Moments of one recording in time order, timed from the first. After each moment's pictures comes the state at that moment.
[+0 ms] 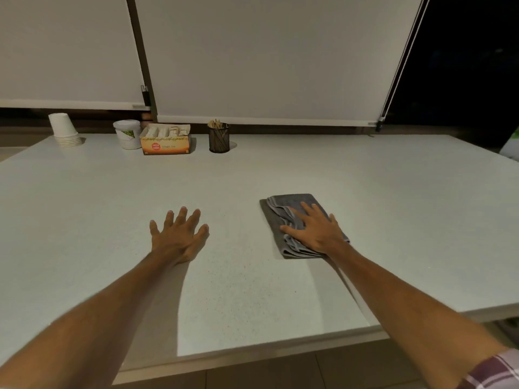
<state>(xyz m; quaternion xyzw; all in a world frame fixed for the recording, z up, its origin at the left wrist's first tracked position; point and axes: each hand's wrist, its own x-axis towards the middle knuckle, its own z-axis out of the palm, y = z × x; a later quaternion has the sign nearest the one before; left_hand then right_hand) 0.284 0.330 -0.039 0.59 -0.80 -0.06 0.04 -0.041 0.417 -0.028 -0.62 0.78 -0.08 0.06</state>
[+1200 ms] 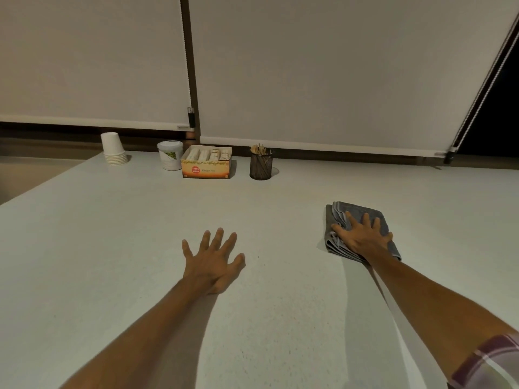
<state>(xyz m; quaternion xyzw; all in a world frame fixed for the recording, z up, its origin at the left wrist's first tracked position) 0.277 0.266 -0.041 0.59 -0.80 -0.06 0.06 -0.087 0.262 -0.018 -0.50 0.86 -0.07 0.06</state>
